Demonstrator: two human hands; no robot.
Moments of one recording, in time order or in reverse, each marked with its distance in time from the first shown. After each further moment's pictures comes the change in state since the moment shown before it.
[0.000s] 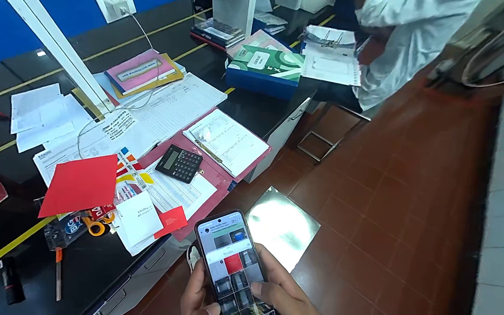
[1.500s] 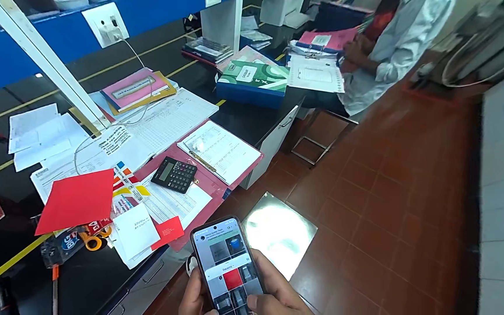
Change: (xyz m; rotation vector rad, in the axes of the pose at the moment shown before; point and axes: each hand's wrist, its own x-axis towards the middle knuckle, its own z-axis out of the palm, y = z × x) left_hand 0.002 0.004 0.008 0.023 -0.007 0.013; right_hand -0.005 -0.008 0.003 0.003 0.003 -0.028
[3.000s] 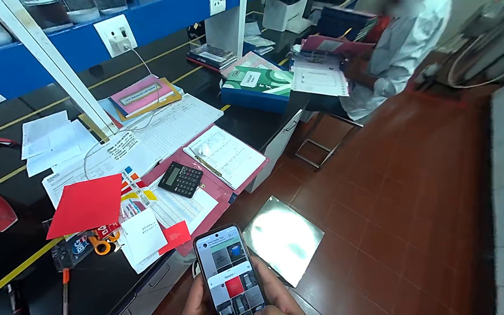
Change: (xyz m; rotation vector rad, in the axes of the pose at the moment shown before) left_hand -0.006 0.002 -0.014 0.078 0.039 -0.012; right_hand 0.005 0.018 0.005 0.069 -0.018 -0.022
